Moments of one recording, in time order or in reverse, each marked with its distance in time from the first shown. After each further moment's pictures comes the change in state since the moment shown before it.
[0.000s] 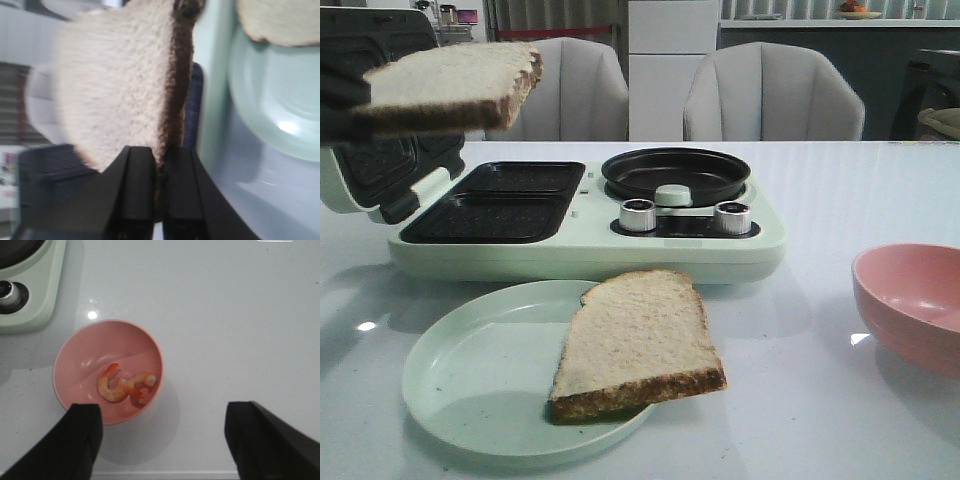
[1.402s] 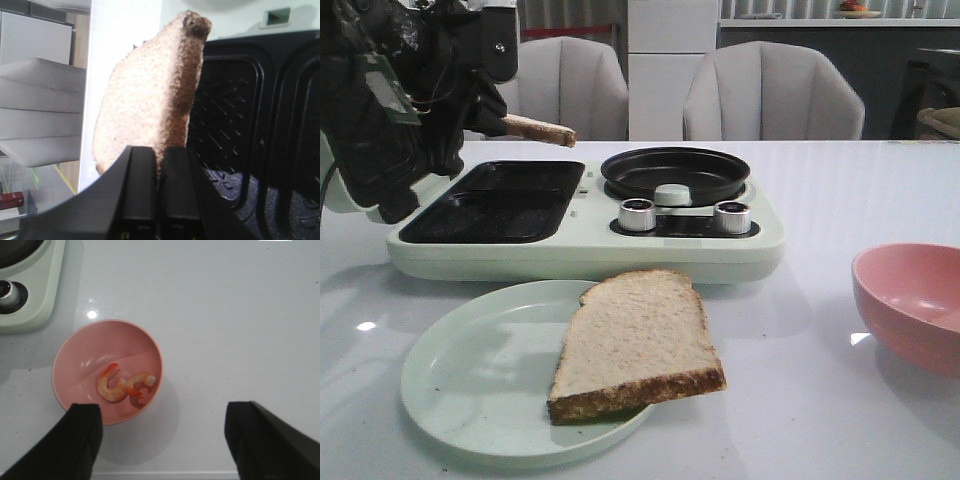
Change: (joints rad) left arm 0.650 0.926 -0.814 0.144 -0.602 0.125; right arm 0.000 0.000 0.000 0.000 0.002 -0.001
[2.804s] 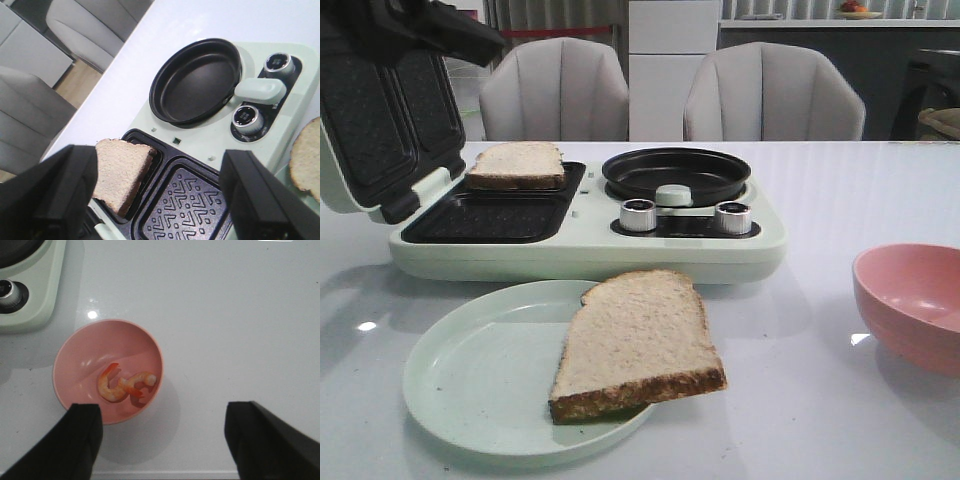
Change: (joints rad) left arm -0.196 -0.717 0.515 0.009 -0.007 -0.610; right arm 0.000 0.000 0.000 -0.002 0.000 0.000
